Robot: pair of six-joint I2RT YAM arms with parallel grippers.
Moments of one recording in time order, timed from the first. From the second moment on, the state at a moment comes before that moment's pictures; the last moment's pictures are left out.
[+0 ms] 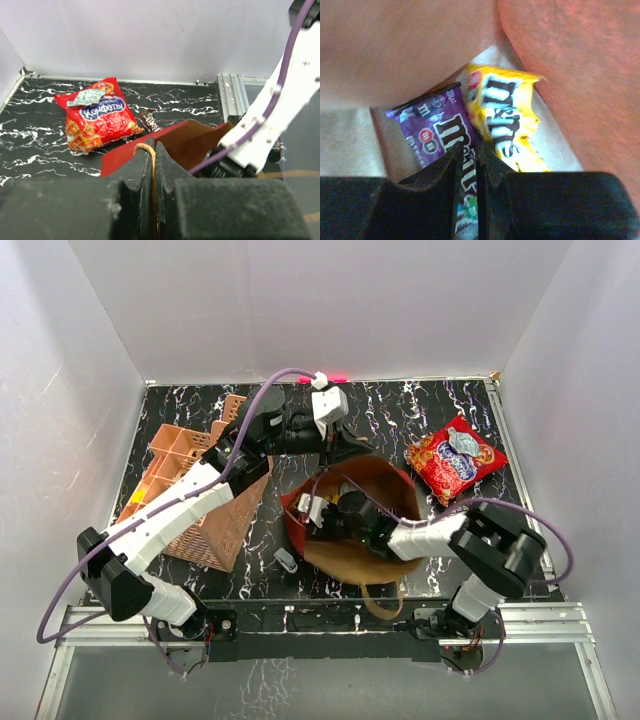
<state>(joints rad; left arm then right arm) -0.78 1.41 1.38 -0.04 0.72 0.05 0.90 1.54 0.57 0.53 -0.13 -0.48</state>
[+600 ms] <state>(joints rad) -0.78 1.32 1.24 -0.07 0.63 0.15 0.85 1.66 0.77 0.45 -0.03 -0.60</state>
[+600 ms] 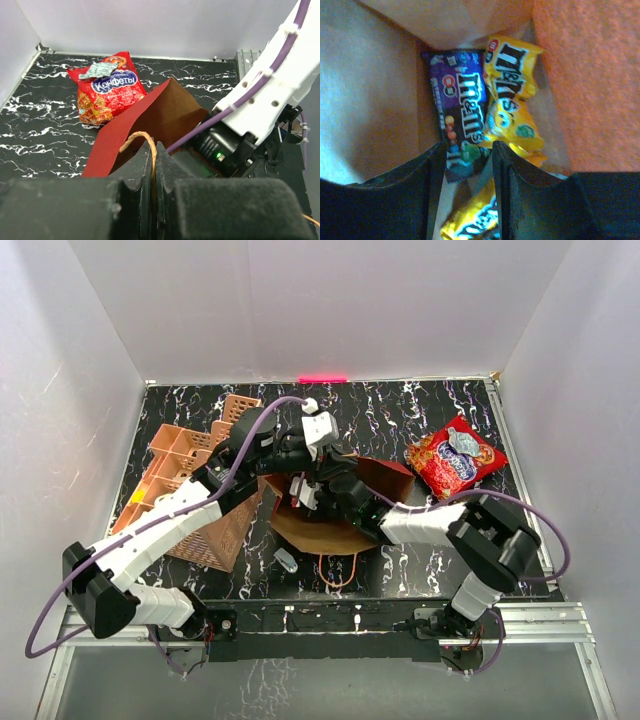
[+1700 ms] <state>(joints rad) -0.78 1.25 1.11 0.16 0.48 -0.03 0.85 1.77 0.69 0.63 0.31 -0.45</state>
